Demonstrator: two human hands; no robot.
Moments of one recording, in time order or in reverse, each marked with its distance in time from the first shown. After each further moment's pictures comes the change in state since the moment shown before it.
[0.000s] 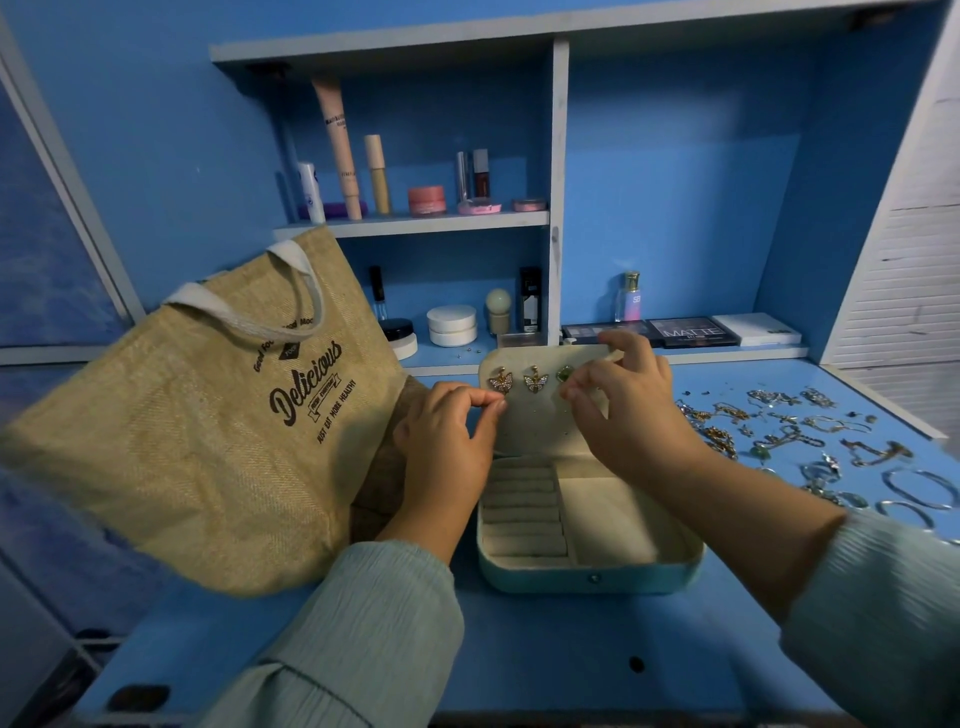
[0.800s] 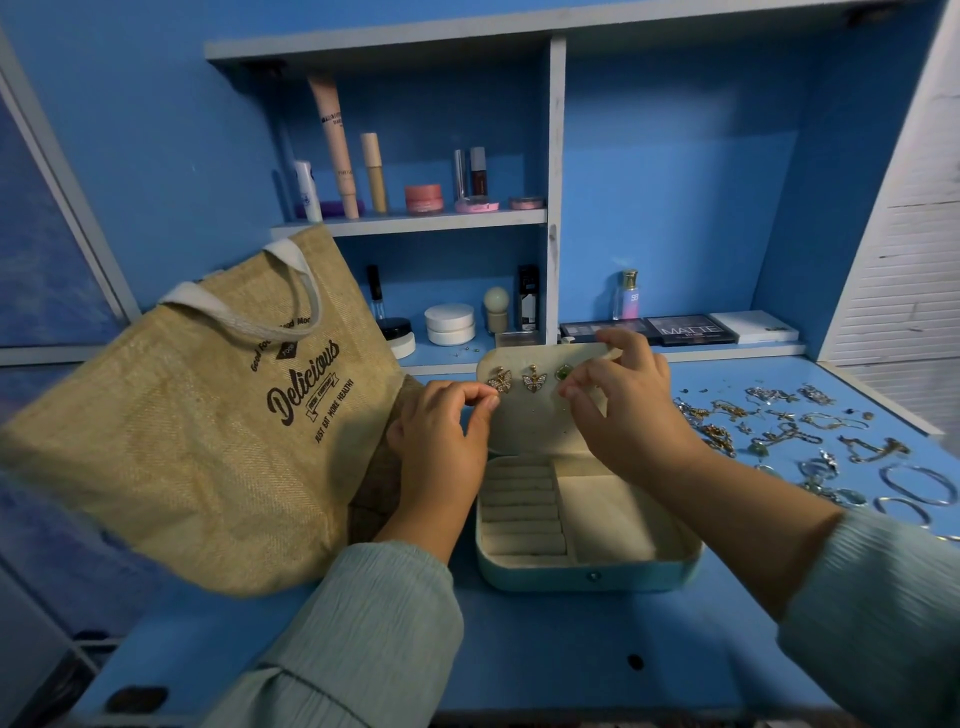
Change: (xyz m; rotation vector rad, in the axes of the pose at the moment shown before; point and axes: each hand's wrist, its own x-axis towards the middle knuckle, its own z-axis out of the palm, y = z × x) left_hand 0.000 -0.003 0.001 -0.013 -0.005 -0.083; right_hand 0.000 0.000 0.001 0.020 0.005 0.004
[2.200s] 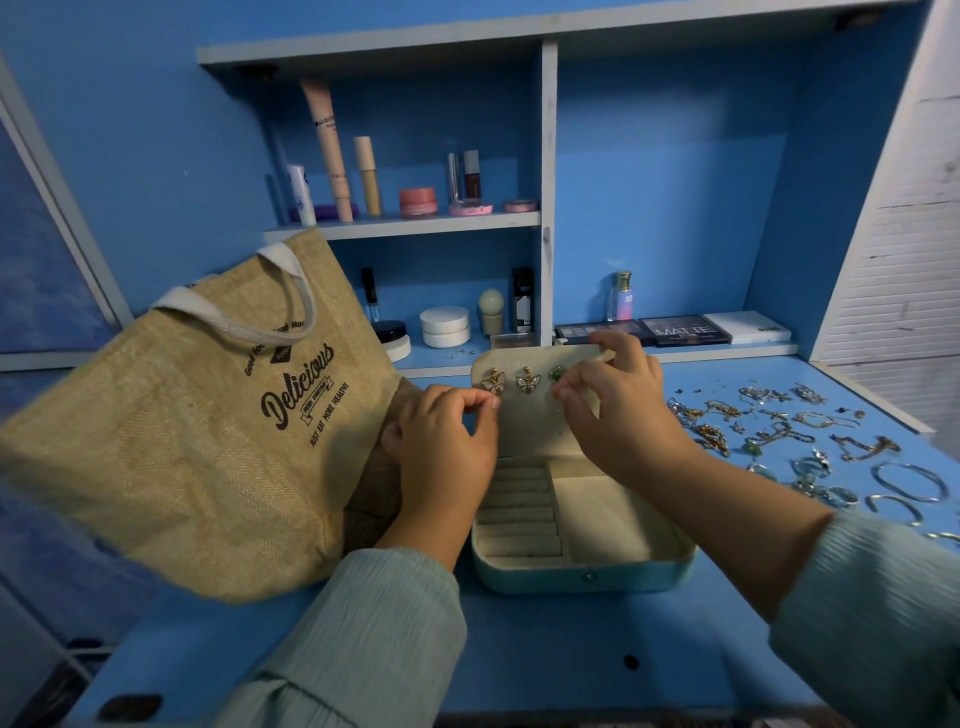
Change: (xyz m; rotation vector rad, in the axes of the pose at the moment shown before) left_hand -0.003 0.012 0.000 0.091 0.012 -0.040; right_hand 0.000 0.001 0.003 -0.004 0.025 -0.017
